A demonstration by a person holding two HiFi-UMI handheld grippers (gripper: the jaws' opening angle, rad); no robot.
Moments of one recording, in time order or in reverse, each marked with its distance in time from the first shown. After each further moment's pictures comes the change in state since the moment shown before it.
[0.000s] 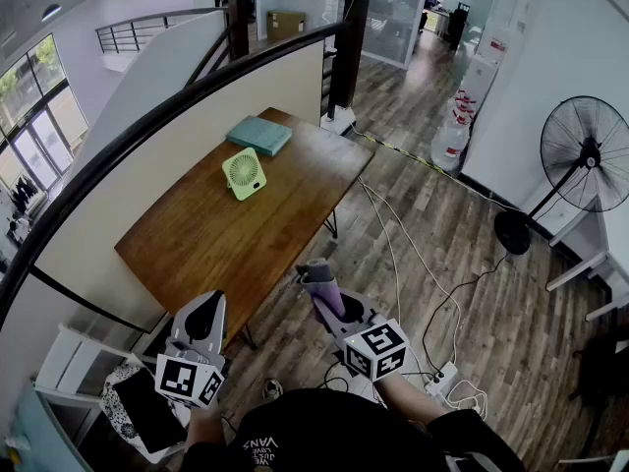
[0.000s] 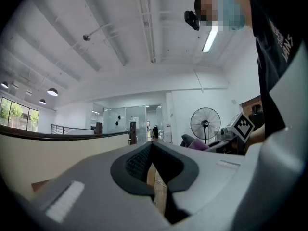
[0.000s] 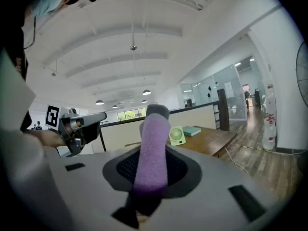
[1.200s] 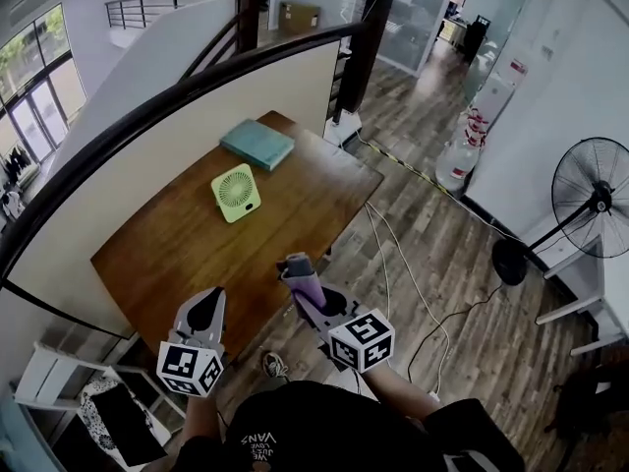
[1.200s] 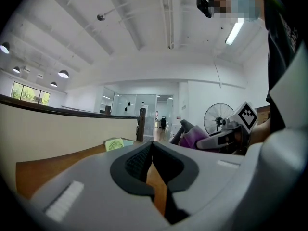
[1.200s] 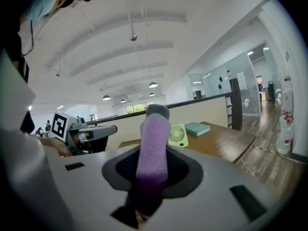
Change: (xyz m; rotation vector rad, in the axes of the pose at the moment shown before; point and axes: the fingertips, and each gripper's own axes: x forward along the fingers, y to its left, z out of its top) left arm 0.137 0.077 -0.087 -0.138 0.132 0.071; right arm 0.137 -0.086 0.019 -0.019 0.088 0.127
